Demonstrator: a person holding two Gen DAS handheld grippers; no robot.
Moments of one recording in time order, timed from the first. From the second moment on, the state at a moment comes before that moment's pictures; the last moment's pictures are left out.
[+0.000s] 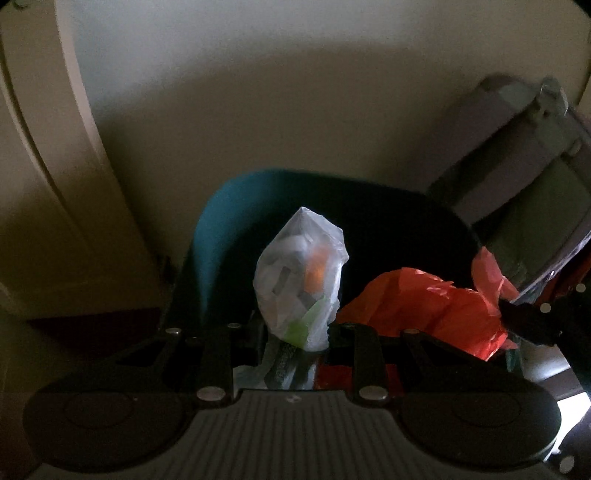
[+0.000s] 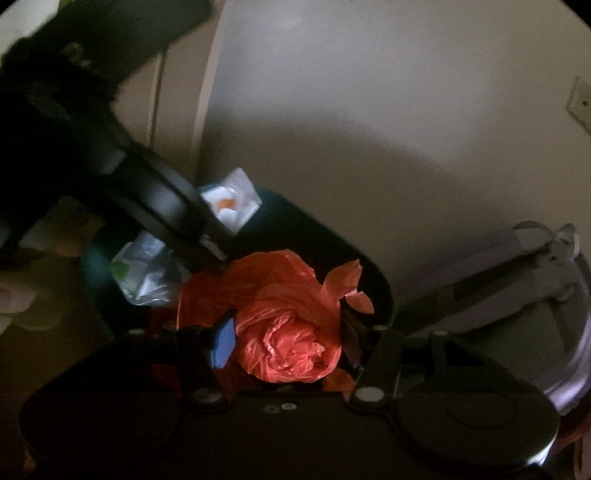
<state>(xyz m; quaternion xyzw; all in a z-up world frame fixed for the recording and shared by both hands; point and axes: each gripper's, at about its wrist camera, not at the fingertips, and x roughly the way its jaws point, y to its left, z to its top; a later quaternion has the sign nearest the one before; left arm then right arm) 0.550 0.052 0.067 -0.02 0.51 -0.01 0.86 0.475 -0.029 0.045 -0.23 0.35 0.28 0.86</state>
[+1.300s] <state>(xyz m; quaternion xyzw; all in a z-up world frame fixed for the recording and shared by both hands) 0.385 0.049 0.147 -0.01 0.46 -0.03 0.89 0.350 -0.097 0.113 -0.16 0.33 0.31 0.88</state>
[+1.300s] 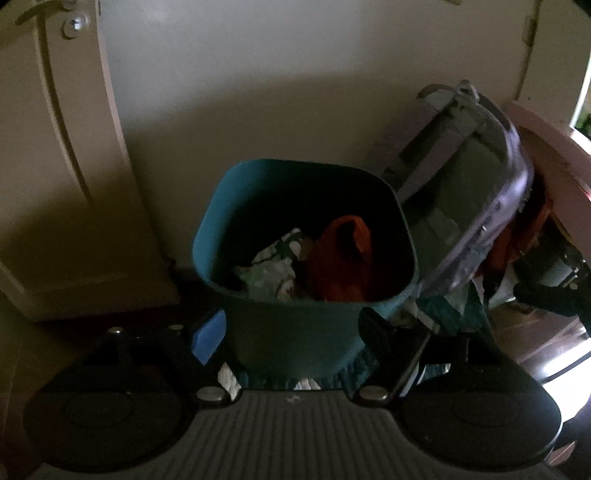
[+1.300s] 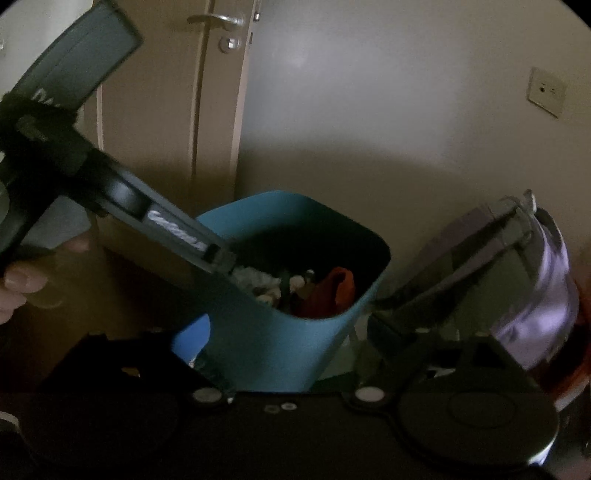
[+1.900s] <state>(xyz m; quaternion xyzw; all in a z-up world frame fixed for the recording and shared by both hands) 0.267 0.044 0.068 -0.01 0.48 -0.02 0.88 0.254 -0.154 0.026 -0.08 0.41 0.29 0.86</state>
